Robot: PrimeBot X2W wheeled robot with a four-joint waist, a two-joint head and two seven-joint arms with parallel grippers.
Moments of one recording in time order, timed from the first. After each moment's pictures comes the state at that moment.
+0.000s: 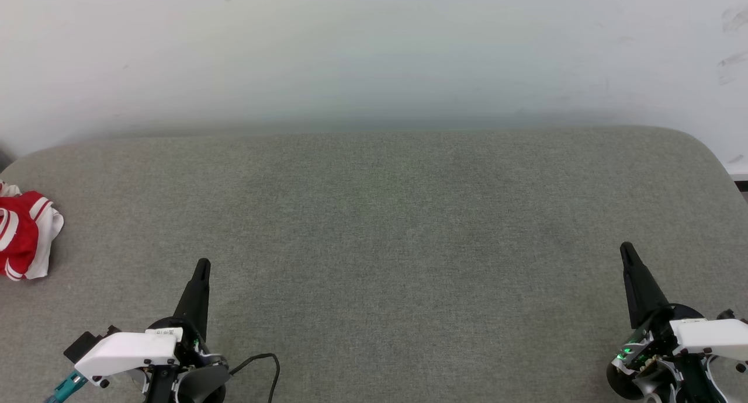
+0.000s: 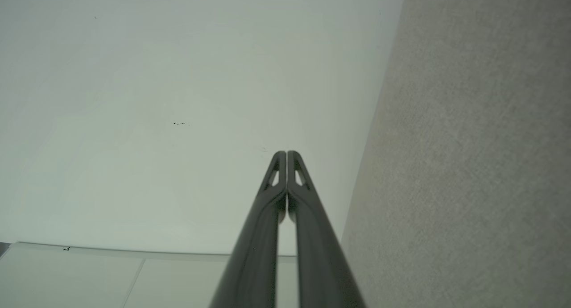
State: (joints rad) left arm -0.10 0.05 0.11 0.25 -1.61 -0.13 0.11; right arm -0.10 -0.05 -0.11 0.25 1.61 0.13 0.11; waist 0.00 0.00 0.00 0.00
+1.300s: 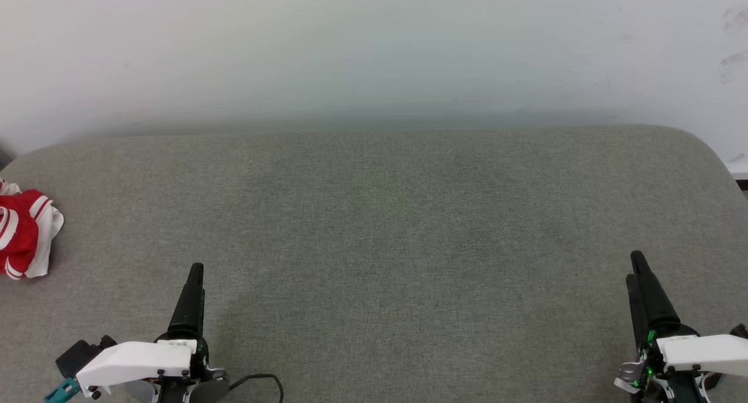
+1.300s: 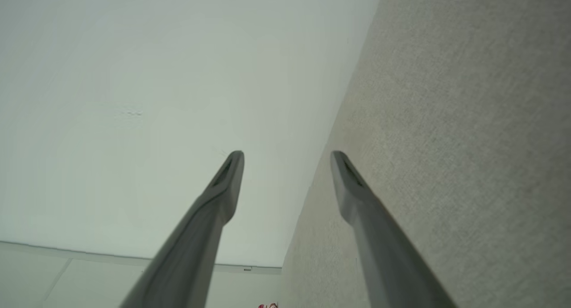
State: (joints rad) left arm -0.06 0.04 0.11 0.22 -1.41 -0.09 0.04; right arm -0.06 -0.05 -0.12 0.24 1.39 0.13 0.04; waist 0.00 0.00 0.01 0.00
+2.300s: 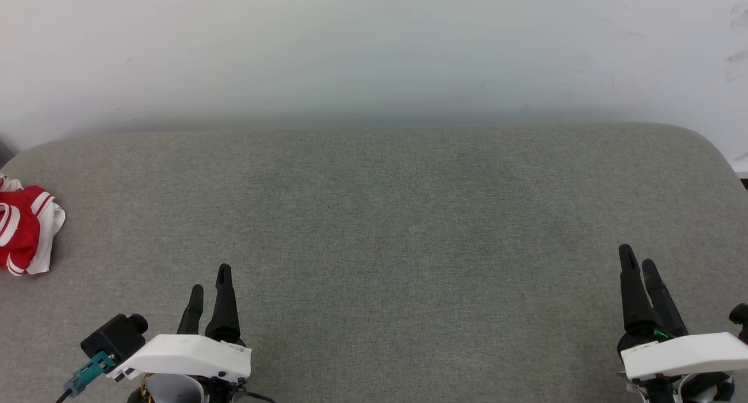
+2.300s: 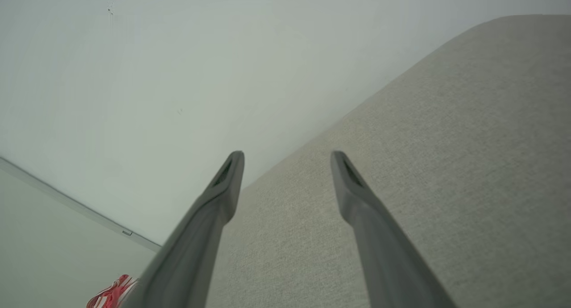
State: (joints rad) left arm -0.03 0.05 -0.01 0.13 -0.80 0.05 -0.07; right arm -0.01 -0.05 -0.09 0.11 0.79 0.13 -0.07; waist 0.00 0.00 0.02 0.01
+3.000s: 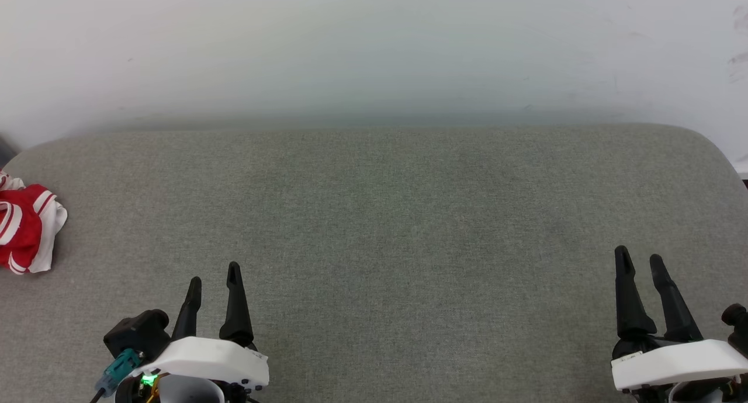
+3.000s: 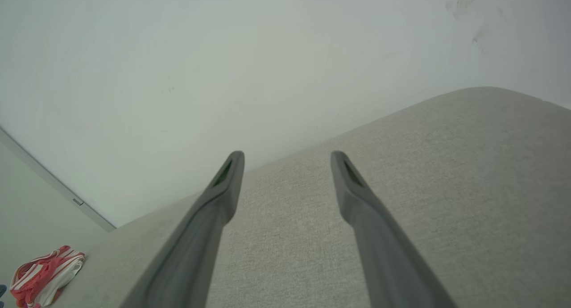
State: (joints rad) left arm -0.01 0.07 -0.07 0.10 -0.54 0.11 -0.14; right arm 0.02 -0.05 -0.07 0.05 0.52 0.13 -0.14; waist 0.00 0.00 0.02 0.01
